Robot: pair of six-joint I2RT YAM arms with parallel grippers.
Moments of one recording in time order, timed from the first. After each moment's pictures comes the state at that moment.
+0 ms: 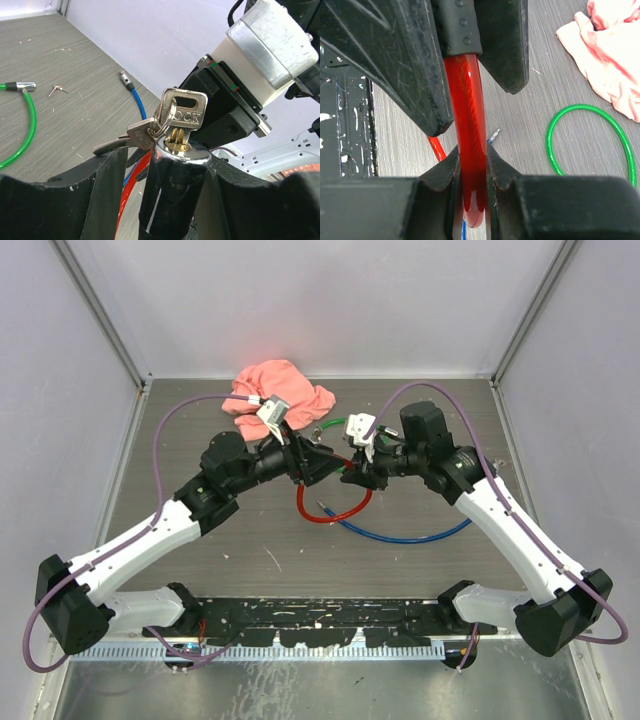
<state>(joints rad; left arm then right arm) -0.78 1.17 0.99 0.25 0.33 -0.56 0.54 1.18 1.24 -0.63 -0.70 -0.50</state>
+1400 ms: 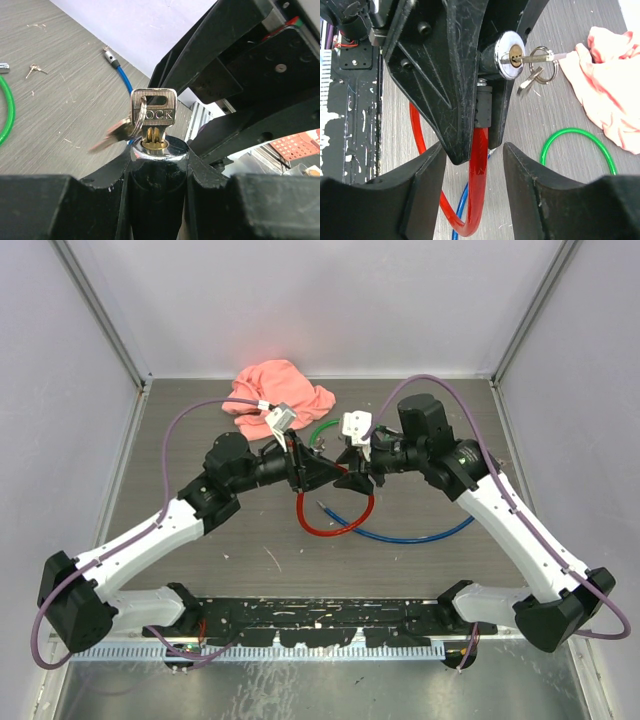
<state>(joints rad) -0.75 1.19 0.95 0.27 0.48 -0.56 0.57 1.21 1.35 -0.69 -0.72 -0.56</state>
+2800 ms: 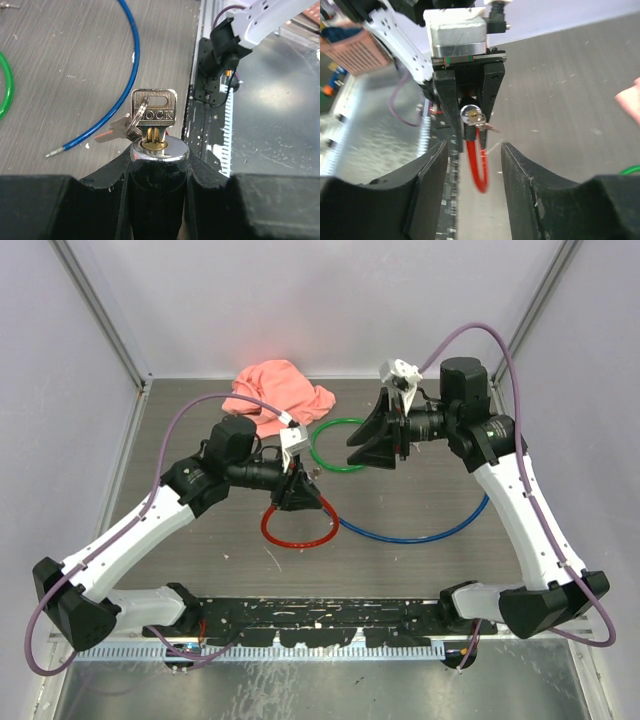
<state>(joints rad) -0.70 1.21 1.19 -0.43 0.77 -0.01 0.32 1.28 1.55 -0.71 -1.23 -0.29</state>
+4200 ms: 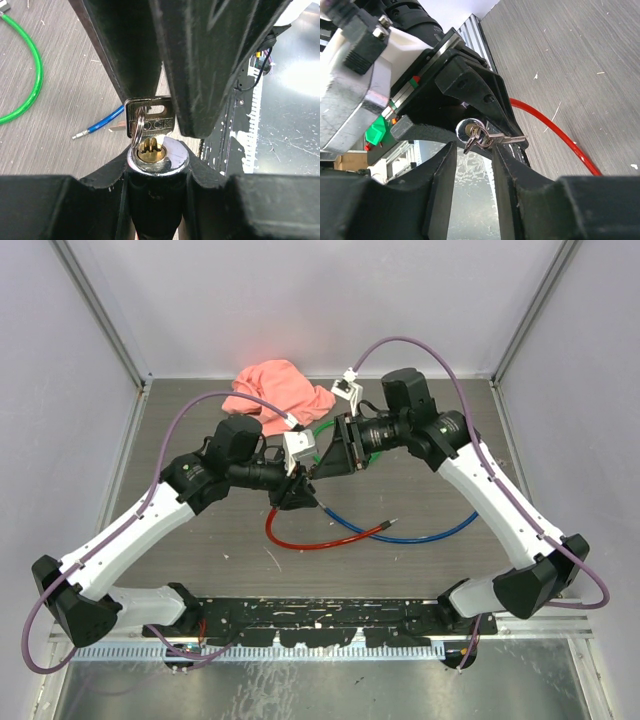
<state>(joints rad) -0.74 1.23 1.27 -0.61 0.62 0.15 0.56 1.40 1.55 -0.73 -0.93 0.32</state>
